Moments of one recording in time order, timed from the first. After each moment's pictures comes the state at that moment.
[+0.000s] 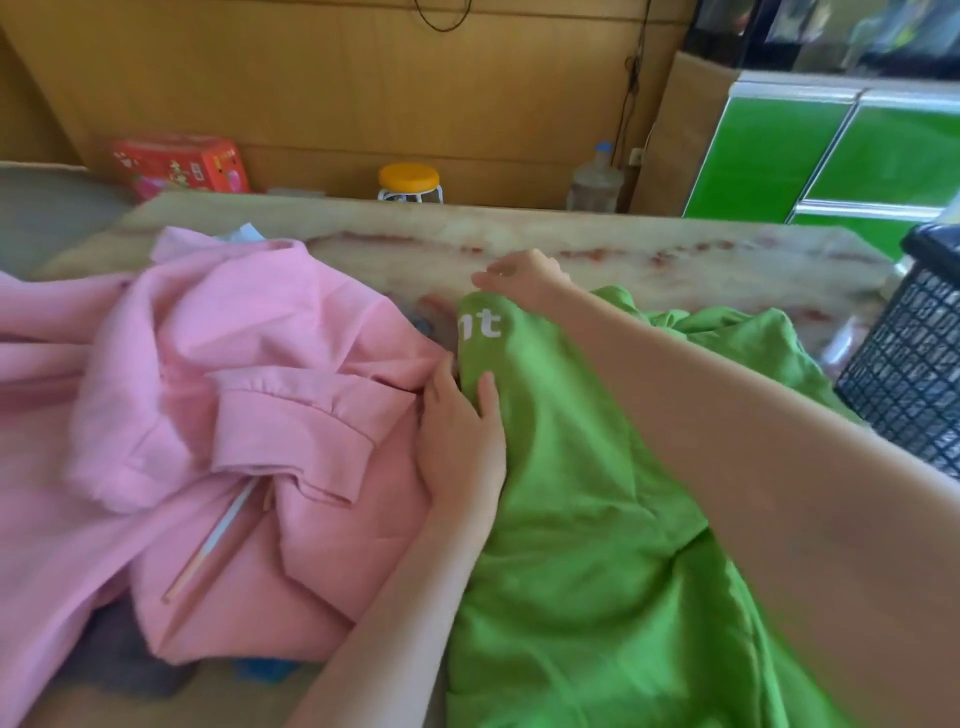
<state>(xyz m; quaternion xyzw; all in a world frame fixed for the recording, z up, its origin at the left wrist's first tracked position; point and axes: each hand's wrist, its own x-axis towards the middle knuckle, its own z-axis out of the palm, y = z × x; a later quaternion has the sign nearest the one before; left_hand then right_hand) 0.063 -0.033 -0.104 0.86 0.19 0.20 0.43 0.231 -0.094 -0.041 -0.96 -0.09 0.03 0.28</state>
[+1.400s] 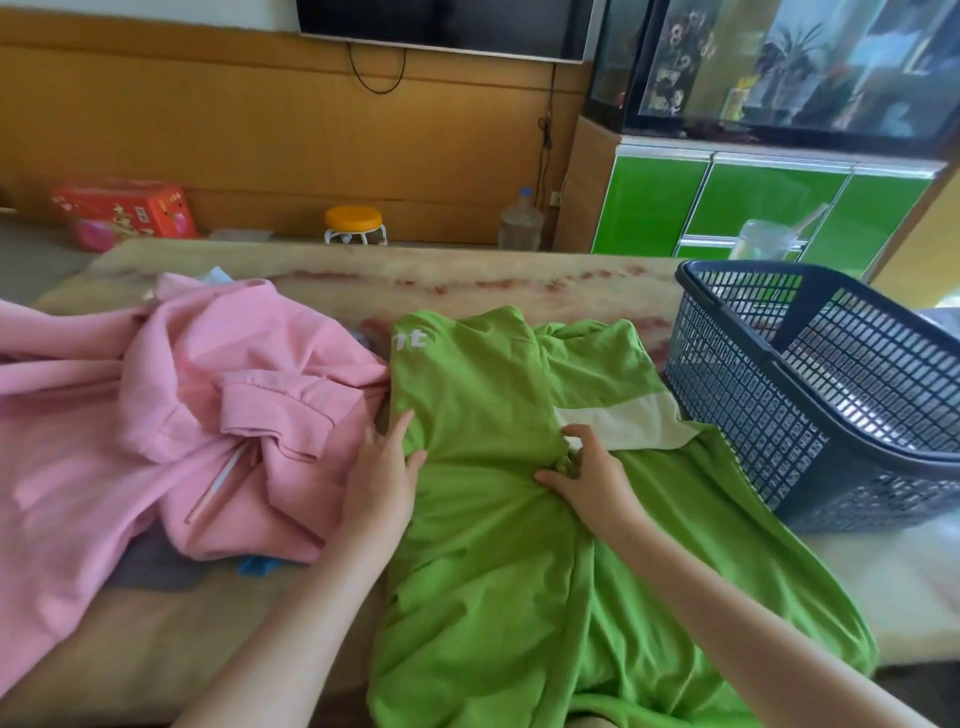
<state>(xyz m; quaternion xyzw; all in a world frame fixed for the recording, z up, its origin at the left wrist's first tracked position) -0.036 -0.030 -0.079 0.94 0.07 0.08 0.31 -0.040 -0.247 -0.068 -0.90 0.03 0.02 0.43</state>
